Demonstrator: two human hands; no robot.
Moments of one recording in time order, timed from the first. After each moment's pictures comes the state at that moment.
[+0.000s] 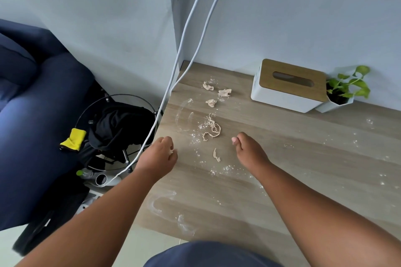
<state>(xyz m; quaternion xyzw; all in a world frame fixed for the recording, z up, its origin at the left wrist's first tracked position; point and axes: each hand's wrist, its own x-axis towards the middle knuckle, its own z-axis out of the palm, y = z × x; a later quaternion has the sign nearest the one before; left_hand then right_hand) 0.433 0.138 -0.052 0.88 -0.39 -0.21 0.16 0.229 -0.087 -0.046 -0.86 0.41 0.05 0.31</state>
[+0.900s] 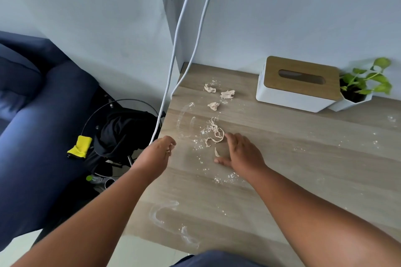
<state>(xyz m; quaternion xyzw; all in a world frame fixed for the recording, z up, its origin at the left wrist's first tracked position) 0.460 0.127 -0.046 0.87 -0.39 -0.27 0.18 0.252 -0.084 -0.077 -0.94 0.28 0.10 0.16</state>
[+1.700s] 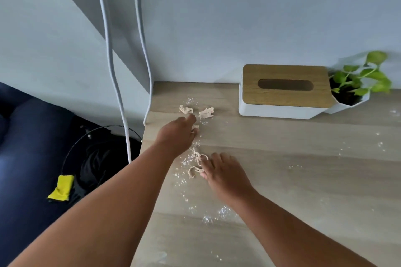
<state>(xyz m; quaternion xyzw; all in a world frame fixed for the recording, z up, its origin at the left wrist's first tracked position) 0.488 -0.083 -0.059 0.83 -0.53 -0.19 0.04 0.271 -0.098 -0.098 -0.98 0.20 -0.07 0.04</state>
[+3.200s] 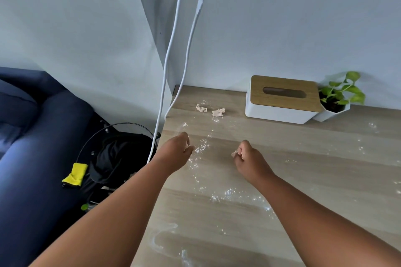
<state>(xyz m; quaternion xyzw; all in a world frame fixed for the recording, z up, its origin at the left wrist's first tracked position) 0.463 0.031 -0.022 0.85 -0.44 -0.24 0.15 0.234 -0.108 -0.041 -0.83 0.42 -0.05 0.37</state>
